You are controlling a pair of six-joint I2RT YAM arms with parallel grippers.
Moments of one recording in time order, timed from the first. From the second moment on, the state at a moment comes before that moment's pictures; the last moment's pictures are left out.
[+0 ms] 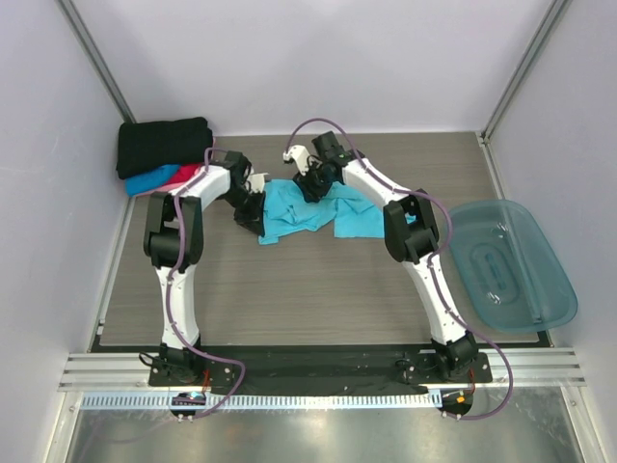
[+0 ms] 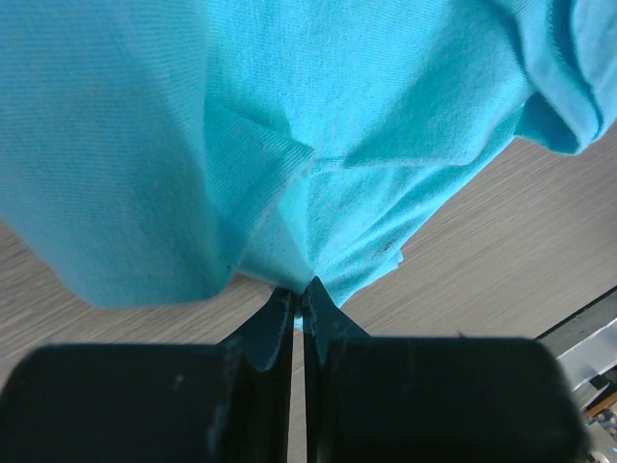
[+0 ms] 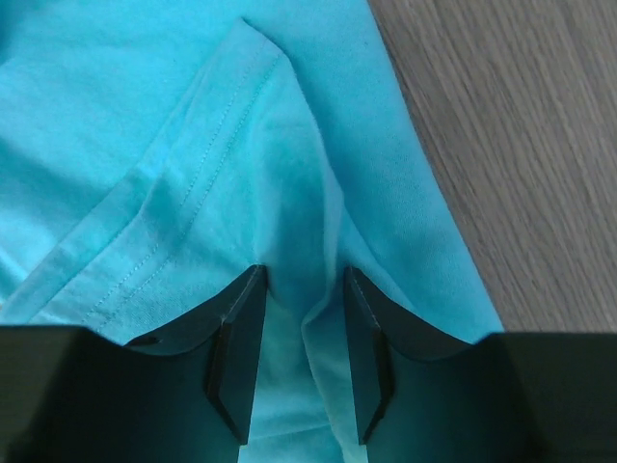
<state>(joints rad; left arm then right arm) -0.20 2.17 1.65 -0.90 0.46 0.02 0.50 2.50 2.21 -0.64 -0.35 -0.50</state>
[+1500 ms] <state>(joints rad) -0.16 1.86 1.73 -1.26 0.50 0.31 0.51 1.61 1.25 -0.70 -0.26 -0.74</state>
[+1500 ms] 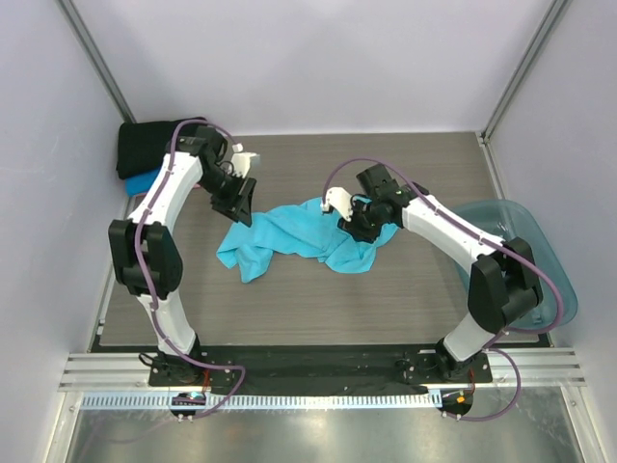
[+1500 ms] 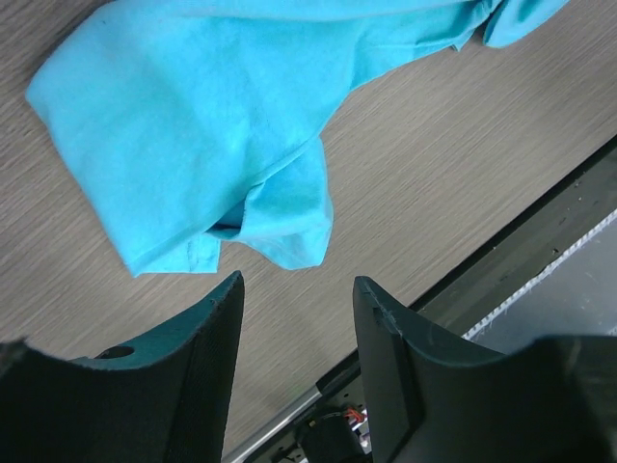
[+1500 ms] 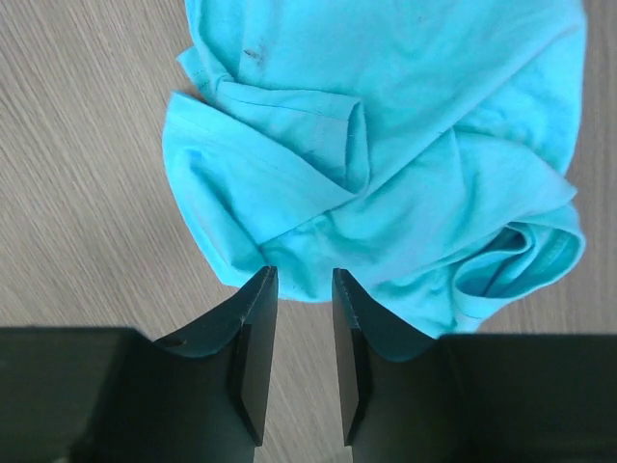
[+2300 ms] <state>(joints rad) -0.06 1.74 1.51 -1.03 0.32 0.26 0.78 1.91 1.44 -0.87 -0.29 -0.44</state>
